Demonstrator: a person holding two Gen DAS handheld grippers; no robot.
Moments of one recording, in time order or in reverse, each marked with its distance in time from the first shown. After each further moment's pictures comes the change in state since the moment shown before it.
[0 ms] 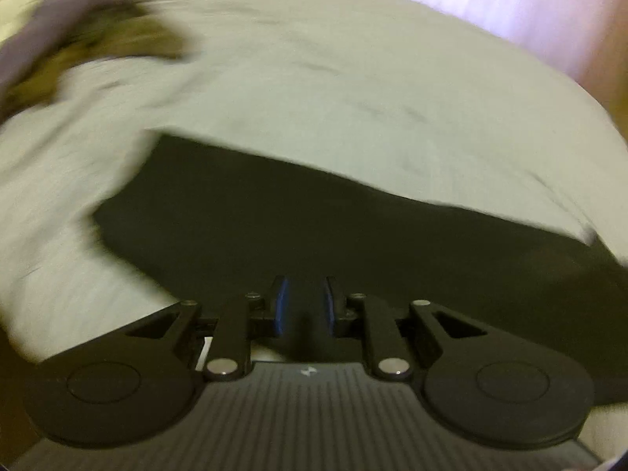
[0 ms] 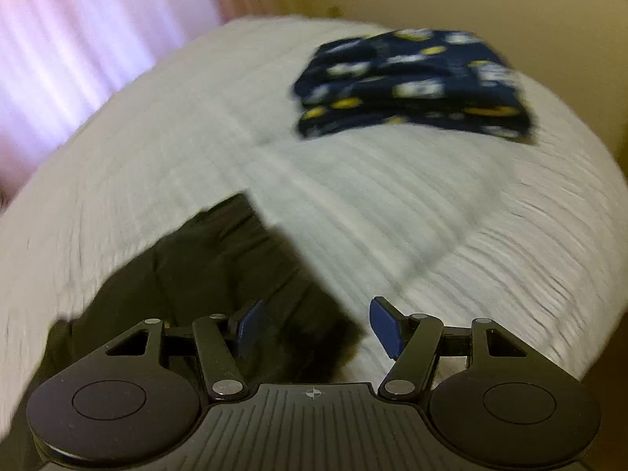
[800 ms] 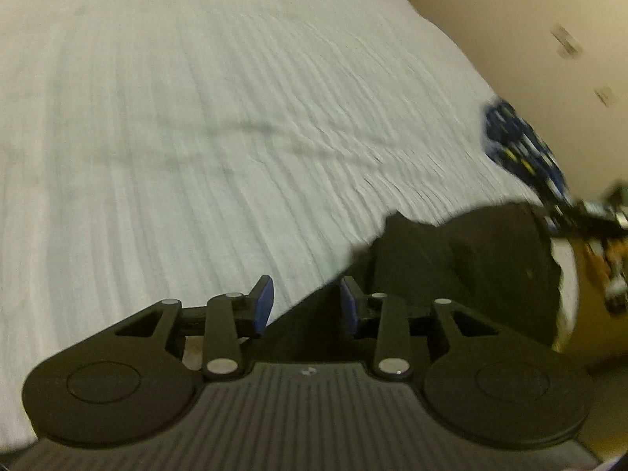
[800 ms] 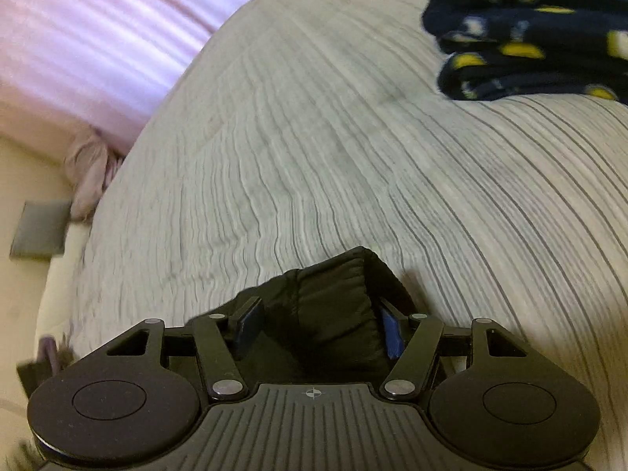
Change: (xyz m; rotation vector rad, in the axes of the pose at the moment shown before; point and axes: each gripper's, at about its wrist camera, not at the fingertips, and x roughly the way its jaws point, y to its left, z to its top) left arm 0.153 -0.215 0.104 0.491 0.310 -0.650; right arm 0.110 -0.004 0.099 -0.017 0.276 0.543
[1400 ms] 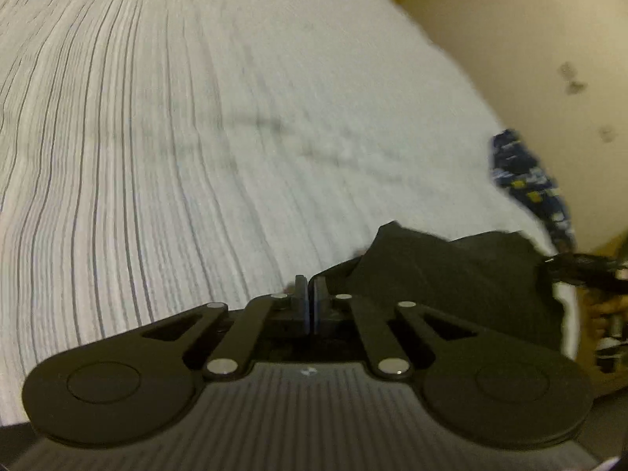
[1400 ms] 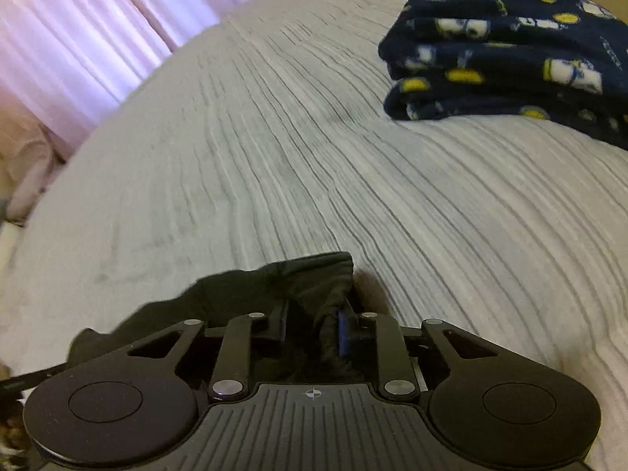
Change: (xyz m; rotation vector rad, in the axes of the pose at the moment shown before) left arm 0.023 0.005 -0.026 -0.120 -0.123 0.032; right arm 0.005 0.013 -0.040 -0.058 -0.170 -0.280
